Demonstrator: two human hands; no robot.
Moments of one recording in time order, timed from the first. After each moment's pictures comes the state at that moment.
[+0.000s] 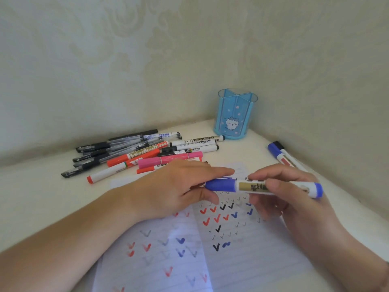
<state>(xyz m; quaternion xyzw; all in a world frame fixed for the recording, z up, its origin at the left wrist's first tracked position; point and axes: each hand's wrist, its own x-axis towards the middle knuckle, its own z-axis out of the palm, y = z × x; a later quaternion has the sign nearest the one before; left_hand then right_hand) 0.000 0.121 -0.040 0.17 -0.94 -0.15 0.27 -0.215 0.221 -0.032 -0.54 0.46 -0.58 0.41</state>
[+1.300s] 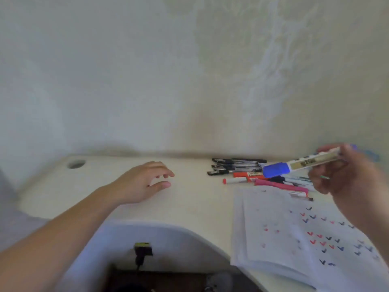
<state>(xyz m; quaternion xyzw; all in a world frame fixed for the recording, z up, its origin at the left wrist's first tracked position) 0.313 0.220 -0.033 0.58 -0.79 -0.03 0.20 -0.109 0.174 0.047 -0.53 0.31 -0.58 0.53</state>
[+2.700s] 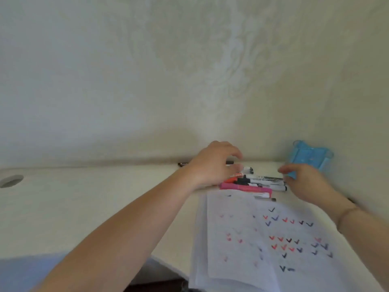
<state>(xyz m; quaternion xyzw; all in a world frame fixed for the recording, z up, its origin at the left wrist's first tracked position) 0.077 0.095 0.021 0.47 -0.83 -0.09 0.29 -0.190 0.070 -0.005 -0.71 0.67 -0.23 0.06</state>
